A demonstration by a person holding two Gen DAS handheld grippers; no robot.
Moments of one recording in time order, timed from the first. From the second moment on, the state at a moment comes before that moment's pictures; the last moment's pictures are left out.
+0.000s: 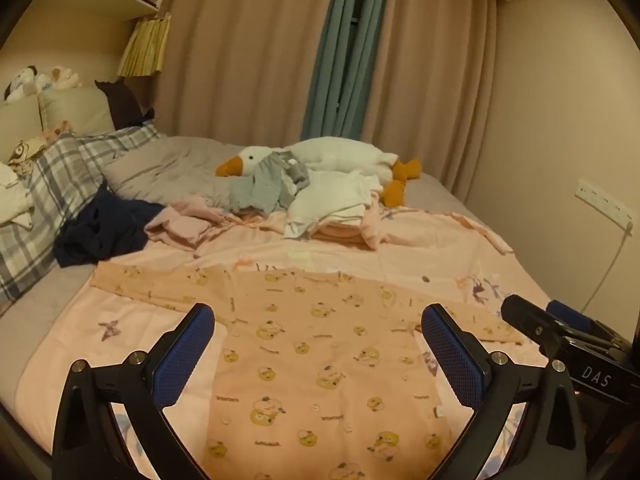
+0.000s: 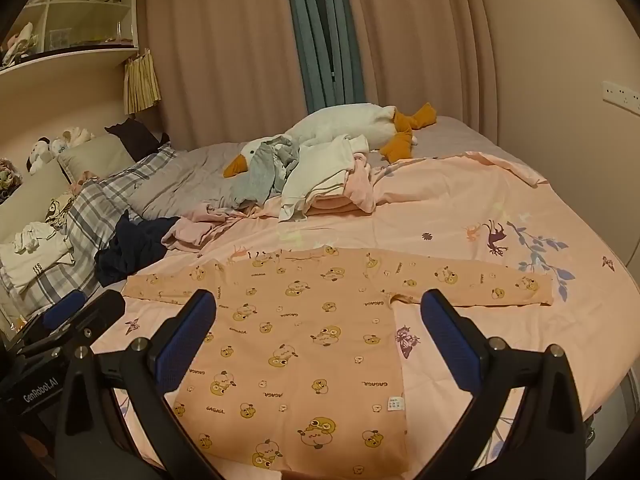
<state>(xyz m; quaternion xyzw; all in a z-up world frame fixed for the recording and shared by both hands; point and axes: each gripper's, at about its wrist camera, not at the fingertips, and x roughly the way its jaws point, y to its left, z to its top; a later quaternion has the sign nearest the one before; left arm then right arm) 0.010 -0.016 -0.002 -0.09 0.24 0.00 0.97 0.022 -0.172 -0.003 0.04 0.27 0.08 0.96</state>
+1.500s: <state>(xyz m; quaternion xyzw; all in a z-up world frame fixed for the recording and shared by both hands) 0.016 -0.018 -0.006 -0.08 0.24 0.02 0.97 0.030 -0.175 -0.004 0.05 0.27 0.08 0.96</state>
